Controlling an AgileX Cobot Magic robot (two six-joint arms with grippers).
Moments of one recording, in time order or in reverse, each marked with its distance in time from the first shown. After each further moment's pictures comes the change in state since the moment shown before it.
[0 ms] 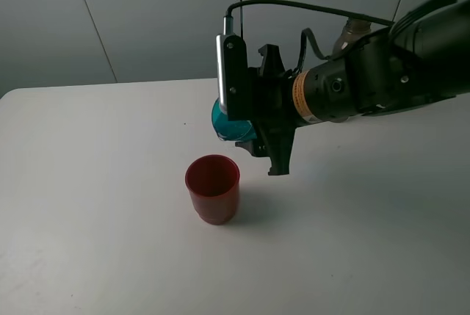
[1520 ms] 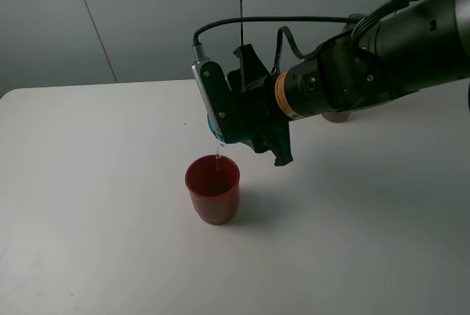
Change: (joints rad) left arm 0.000 0.000 0.000 0.000 0.000 0.000; right arm 0.014 0.078 -0.080 -0.053 0.075 -0.262
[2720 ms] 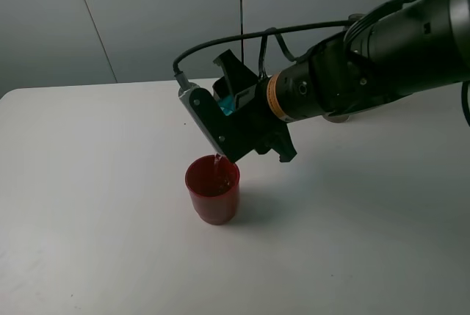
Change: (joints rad) left arm 0.000 0.000 0.000 0.000 0.000 0.000; right arm 0.039 0.000 -0.008 0.000 0.028 -0.248
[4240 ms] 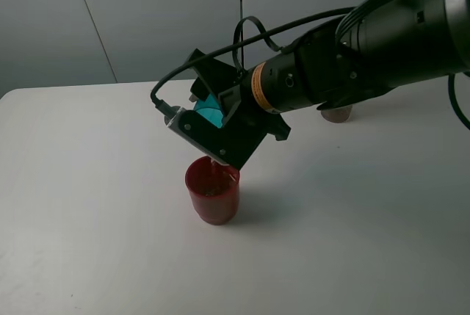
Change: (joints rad) left arm 0.000 0.000 0.000 0.000 0.000 0.000; right arm 0.040 0.000 -0.052 -0.073 0.005 -0.267
